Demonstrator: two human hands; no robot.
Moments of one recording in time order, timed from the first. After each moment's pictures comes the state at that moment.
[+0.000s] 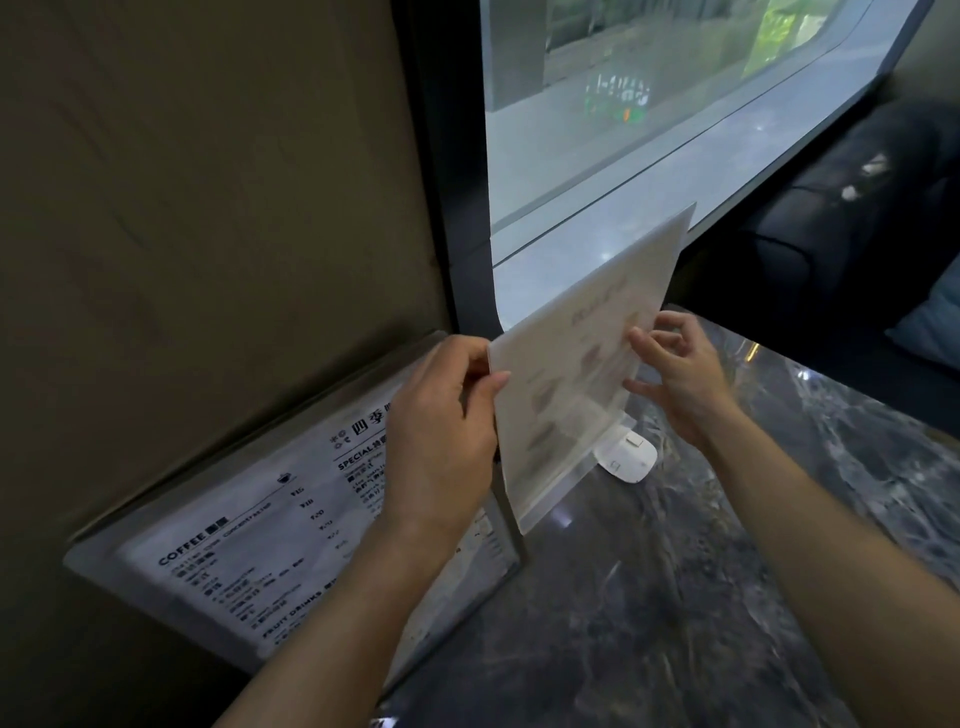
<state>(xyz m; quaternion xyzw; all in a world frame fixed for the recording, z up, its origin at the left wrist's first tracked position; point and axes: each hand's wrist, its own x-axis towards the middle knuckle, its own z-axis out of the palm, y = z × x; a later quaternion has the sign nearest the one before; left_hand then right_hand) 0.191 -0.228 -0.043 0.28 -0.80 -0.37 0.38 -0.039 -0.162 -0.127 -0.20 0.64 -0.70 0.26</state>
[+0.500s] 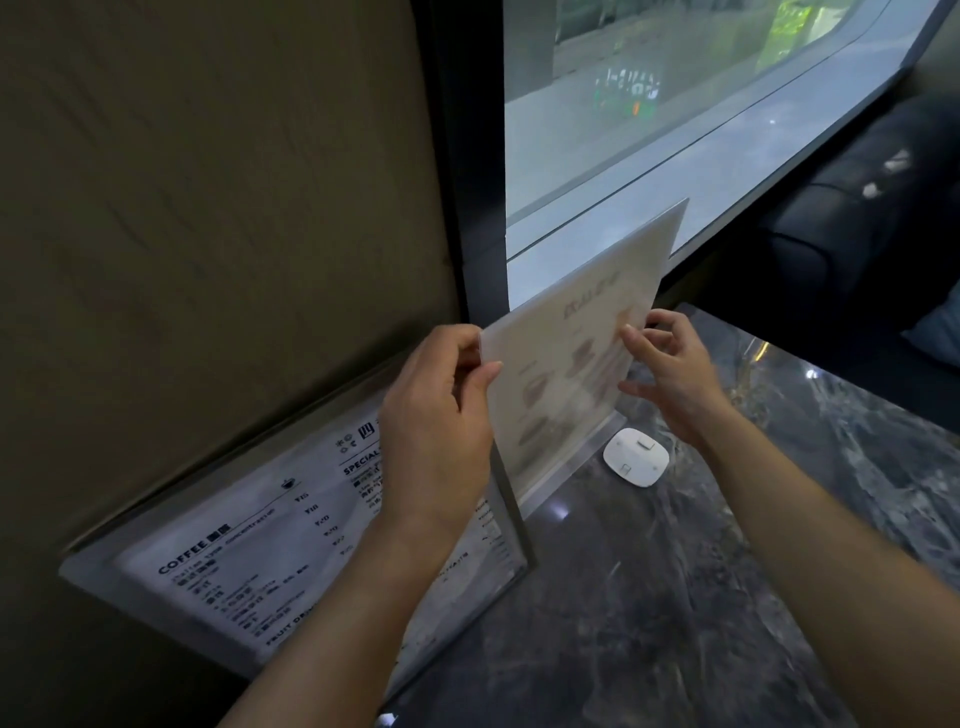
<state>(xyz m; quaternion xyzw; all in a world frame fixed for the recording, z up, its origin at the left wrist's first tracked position) 0.191 -0.238 -0.045 0.30 -0.79 -0.35 0.40 -0.041 -0.181 -0.138 -0.21 0.66 -0.67 0.27</state>
